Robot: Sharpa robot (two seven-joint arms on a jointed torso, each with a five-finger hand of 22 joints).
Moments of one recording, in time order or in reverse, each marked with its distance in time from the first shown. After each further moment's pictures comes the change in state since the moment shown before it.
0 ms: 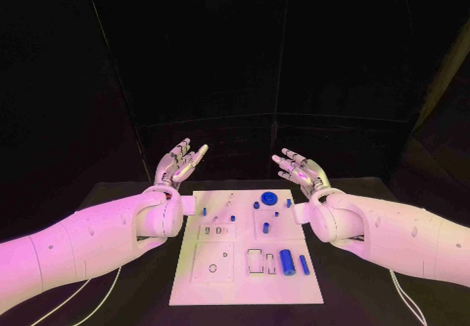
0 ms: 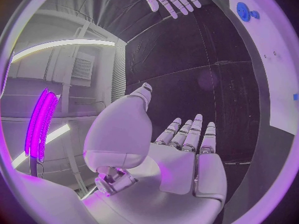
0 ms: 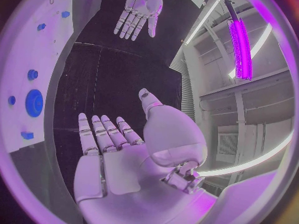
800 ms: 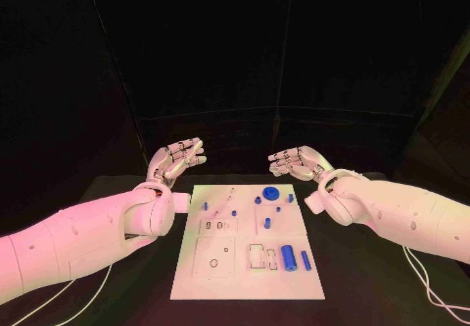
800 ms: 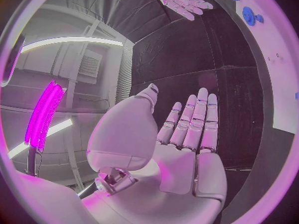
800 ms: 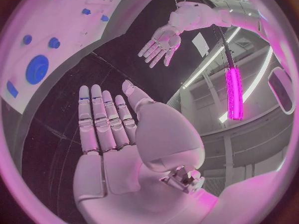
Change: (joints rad) left arm 0.006 -0.067 -0.001 0.059 -0.005 0.082 0.045; left_hand 0.071 0.068 0.004 -0.005 0.004 0.451 0.037 0.093 0.044 0.652 0.054 0.151 0.052 0.609 0.013 0.193 0.091 0.017 0.598 0.019 0.251 0.123; right arm 0.058 -0.002 -0.021 -0.134 -0.475 0.152 -0.072; right_hand 0.237 -0.025 0.078 -0.190 -0.027 0.546 0.059 0.069 0.034 0.593 -0.044 0.076 0.026 0.686 -0.079 0.105 0.035 0.101 0.481 -0.030 0.192 0.072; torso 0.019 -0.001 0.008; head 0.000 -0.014
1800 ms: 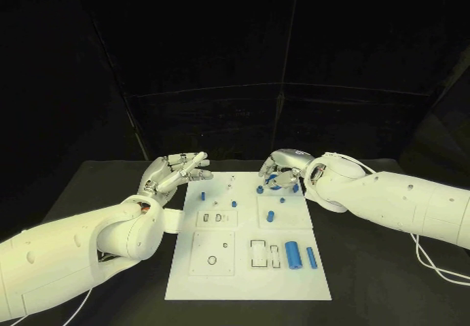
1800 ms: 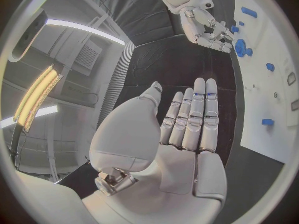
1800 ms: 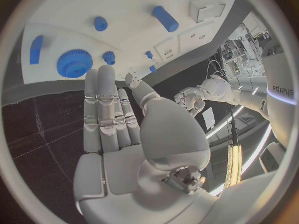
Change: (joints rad) left arm 0.007 -0.123 -0.001 0.241 -0.017 0.100 -0.036; left_hand 0.055 0.018 -0.052 -0.071 0.000 0.238 0.049 -0.003 -0.004 0.164 -0.041 -0.043 -0.009 0.187 -0.056 -0.012 0.069 0.006 0.247 -0.053 0.070 0.010; right arm 0.085 0.018 0.001 0.037 -0.856 0.094 -0.309; right_hand -0.057 -0.101 0.064 -0.079 0.029 0.196 -0.031 -0.027 0.003 0.197 -0.083 -0.042 0.008 0.444 -0.140 0.479 0.382 0.000 0.234 -0.155 0.592 0.341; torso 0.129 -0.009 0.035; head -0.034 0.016
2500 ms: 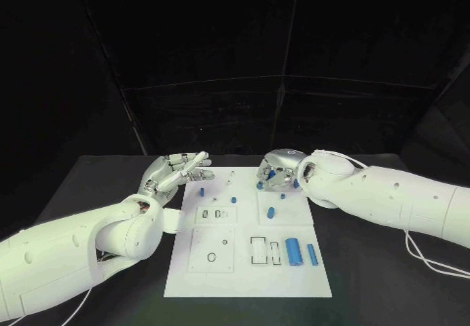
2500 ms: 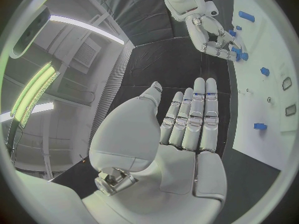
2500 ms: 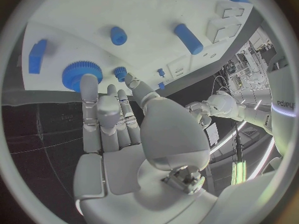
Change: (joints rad) left arm 0.000 0.003 0.000 0.005 -0.001 0.027 -0.014; left_hand 0.000 0.000 0.000 0.000 0.000 0.003 0.003 -0.004 -0.001 0.004 -0.004 -0.004 0.000 0.000 0.000 0.000 0.002 0.000 0.003 -0.003 0.004 0.001; right arm 0.001 0.045 0.001 -0.042 -0.105 0.061 -0.060; right_hand -0.003 -0.003 0.033 0.020 0.000 -0.011 -0.004 0.000 0.001 -0.010 -0.001 0.004 0.003 0.004 0.004 0.491 0.472 0.000 0.042 0.009 0.221 0.203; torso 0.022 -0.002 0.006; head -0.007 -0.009
